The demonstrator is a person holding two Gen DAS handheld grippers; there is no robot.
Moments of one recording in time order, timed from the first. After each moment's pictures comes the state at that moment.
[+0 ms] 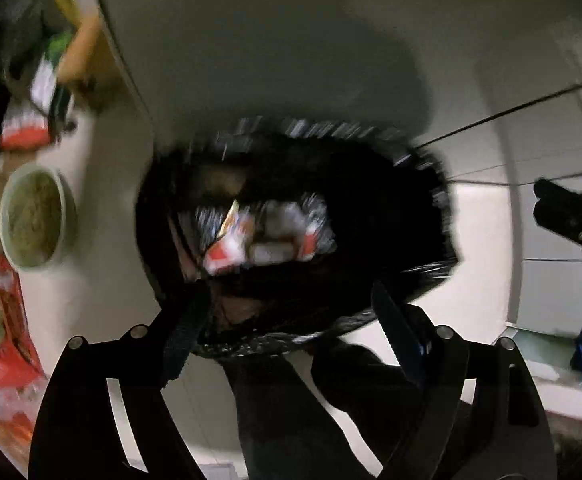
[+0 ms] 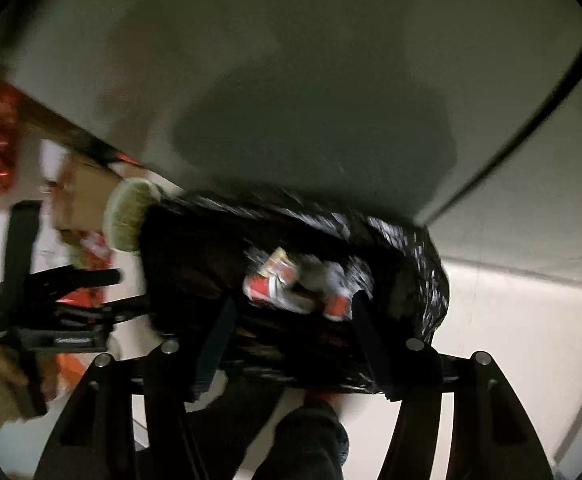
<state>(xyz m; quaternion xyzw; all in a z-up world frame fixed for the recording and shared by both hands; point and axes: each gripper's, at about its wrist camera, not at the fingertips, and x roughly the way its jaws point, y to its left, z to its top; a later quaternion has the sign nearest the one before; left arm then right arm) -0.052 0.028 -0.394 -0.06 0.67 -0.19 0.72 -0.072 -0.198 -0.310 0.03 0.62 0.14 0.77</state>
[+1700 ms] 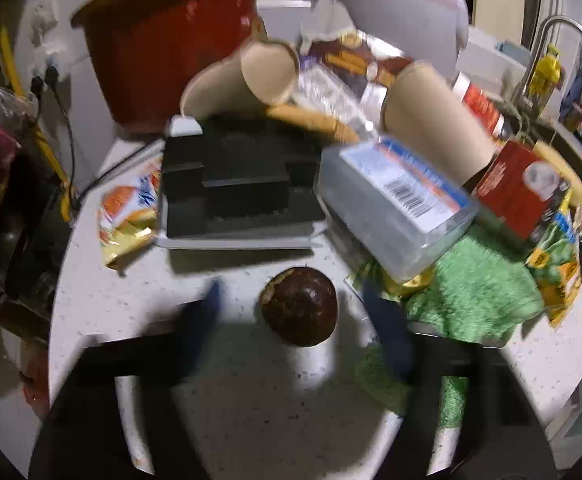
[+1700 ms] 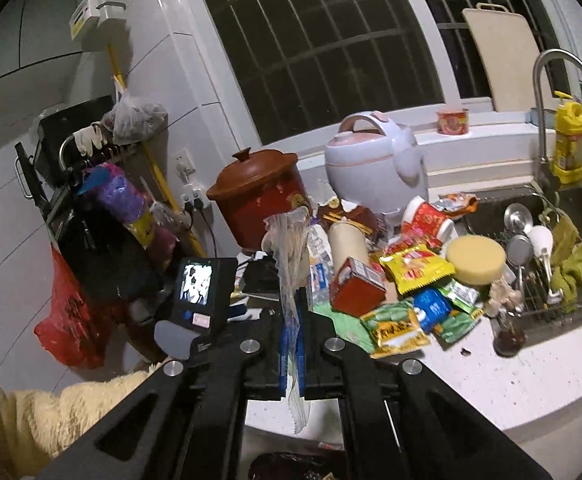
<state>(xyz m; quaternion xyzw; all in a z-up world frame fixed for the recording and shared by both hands) 0.163 -0.075 -0.131 0.05 0.45 -0.12 0.88 -0.048 -0.253 0.021 0.14 0.28 0.13 0.94</state>
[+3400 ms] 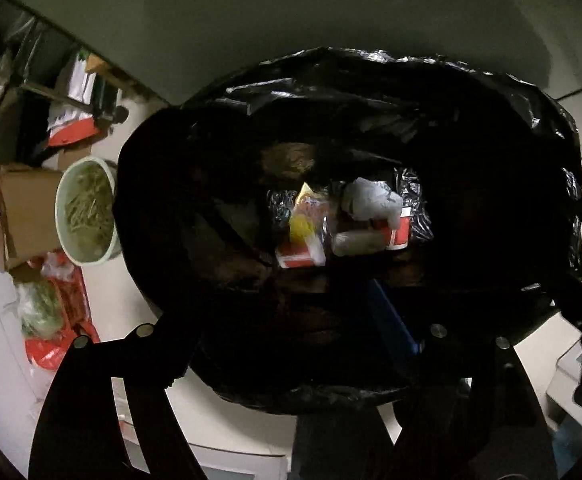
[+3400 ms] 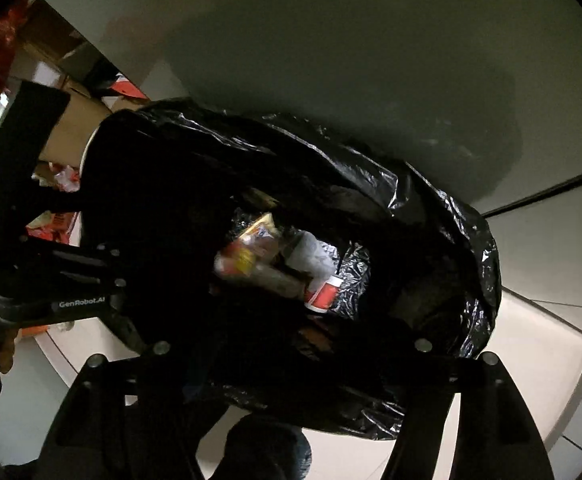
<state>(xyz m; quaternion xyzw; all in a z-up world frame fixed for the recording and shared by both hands) -0.034 -0.009 -0.509 0.08 0.72 -0.04 0.69 -0.069 -0.162 -0.470 -0.06 0.68 0.14 0.72</state>
